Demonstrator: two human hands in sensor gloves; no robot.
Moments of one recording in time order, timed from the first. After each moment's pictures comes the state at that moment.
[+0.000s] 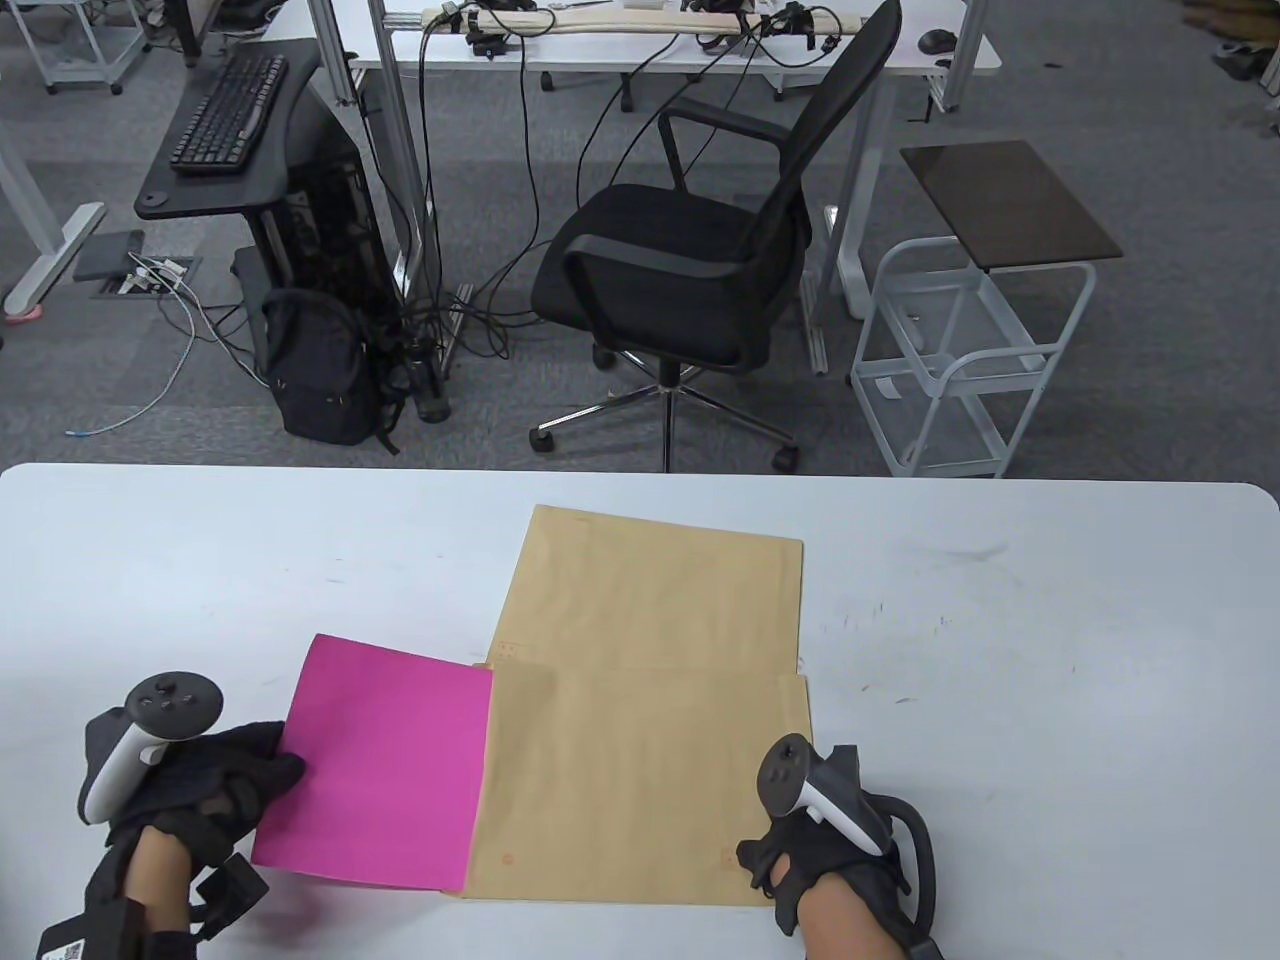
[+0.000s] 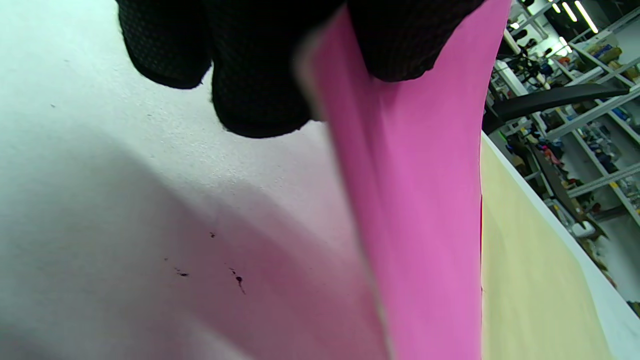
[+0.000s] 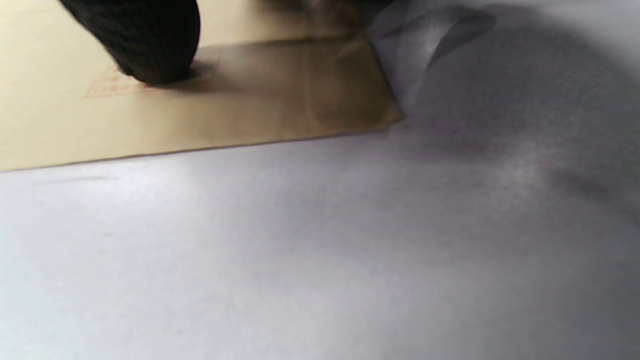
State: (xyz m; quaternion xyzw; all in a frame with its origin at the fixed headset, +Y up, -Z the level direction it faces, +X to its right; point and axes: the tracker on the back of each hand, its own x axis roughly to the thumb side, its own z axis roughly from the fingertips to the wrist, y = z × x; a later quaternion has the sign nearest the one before) left_hand -0.397 -0.737 -0.343 -0.25 0.10 0.34 0.90; right_hand 0.142 -0.775 -0.318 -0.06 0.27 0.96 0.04
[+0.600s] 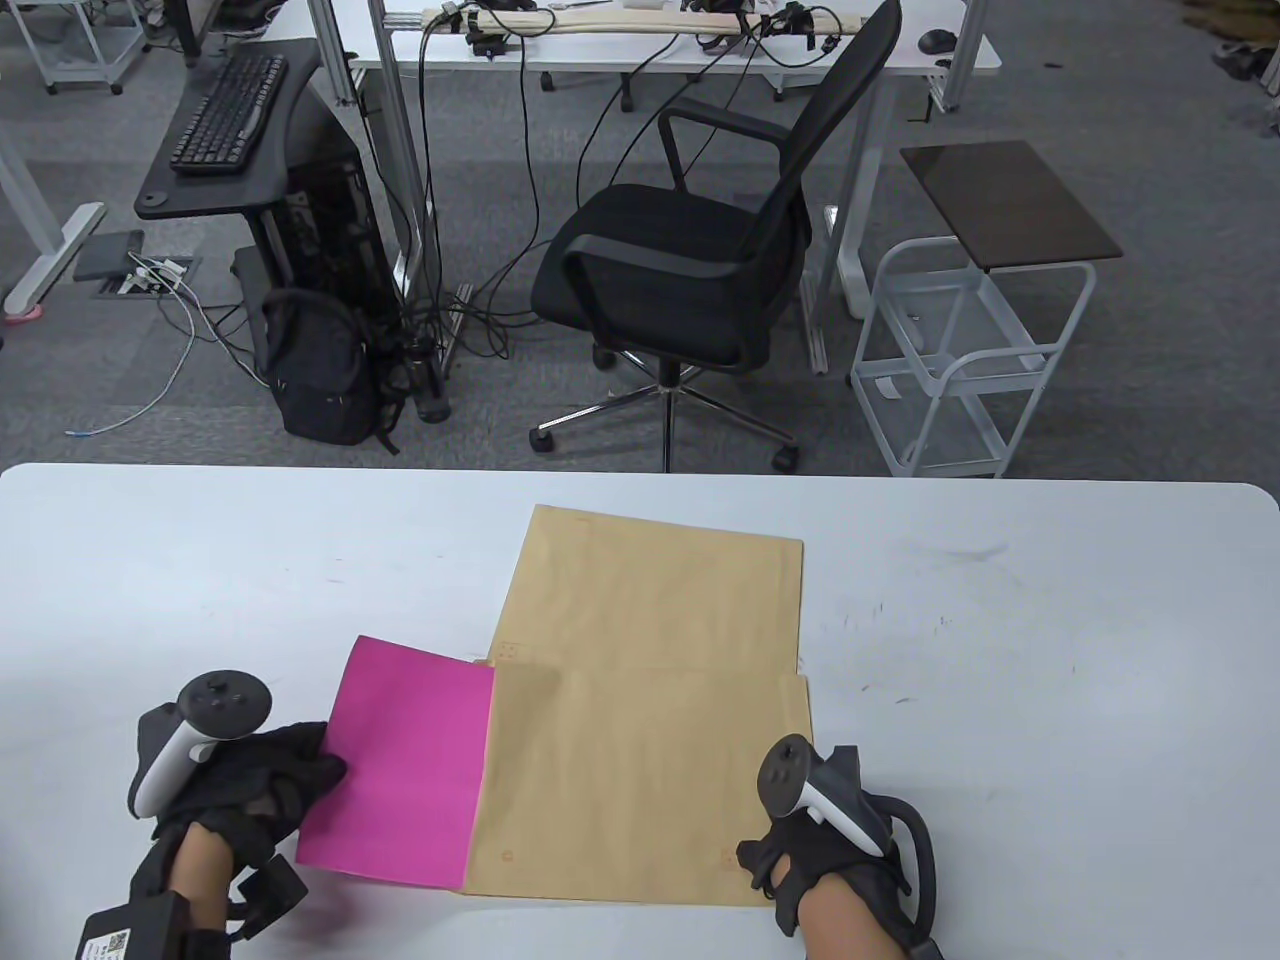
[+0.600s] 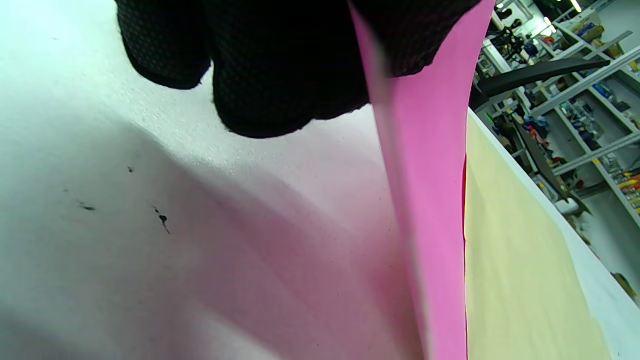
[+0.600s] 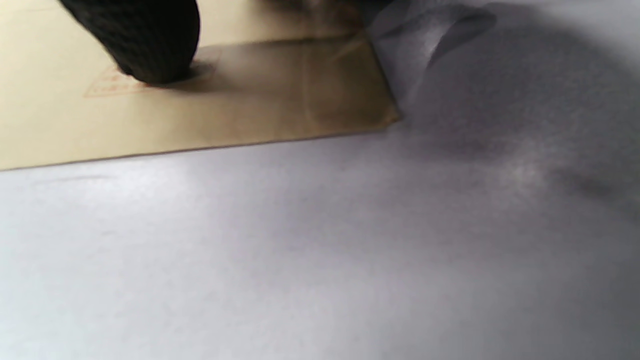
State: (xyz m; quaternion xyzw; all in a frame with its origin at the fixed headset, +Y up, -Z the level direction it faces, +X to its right) left_hand -0.363 -0.746 -0.349 -0.26 0.08 0.33 0.90; right_hand 0.142 -0.775 -0.318 -0.06 0.27 0.96 0.04
